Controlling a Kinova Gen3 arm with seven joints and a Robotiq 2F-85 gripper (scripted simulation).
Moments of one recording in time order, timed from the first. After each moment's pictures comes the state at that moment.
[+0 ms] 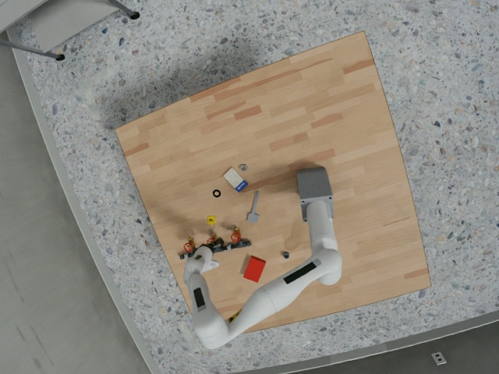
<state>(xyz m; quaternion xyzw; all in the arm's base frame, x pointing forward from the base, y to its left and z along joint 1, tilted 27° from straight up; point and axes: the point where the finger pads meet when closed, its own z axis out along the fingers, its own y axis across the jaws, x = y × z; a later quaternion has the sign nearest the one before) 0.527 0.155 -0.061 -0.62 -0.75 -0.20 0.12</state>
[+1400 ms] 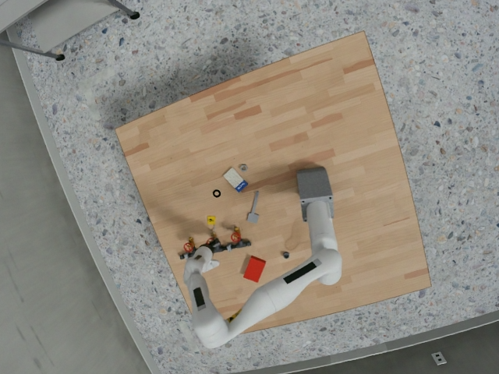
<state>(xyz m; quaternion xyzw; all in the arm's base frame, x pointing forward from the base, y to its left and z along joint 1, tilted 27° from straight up) 0.527 0.155 -0.061 -0.60 -0.77 -0.20 0.12</state>
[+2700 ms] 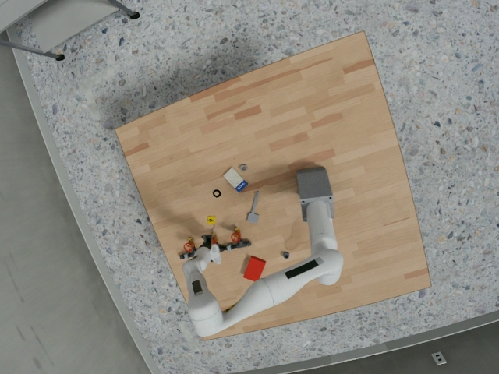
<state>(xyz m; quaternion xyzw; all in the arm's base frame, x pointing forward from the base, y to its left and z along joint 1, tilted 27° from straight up) 0.528 0.155 -0.061 -0.03 -0.97 -0.23 -0.03</state>
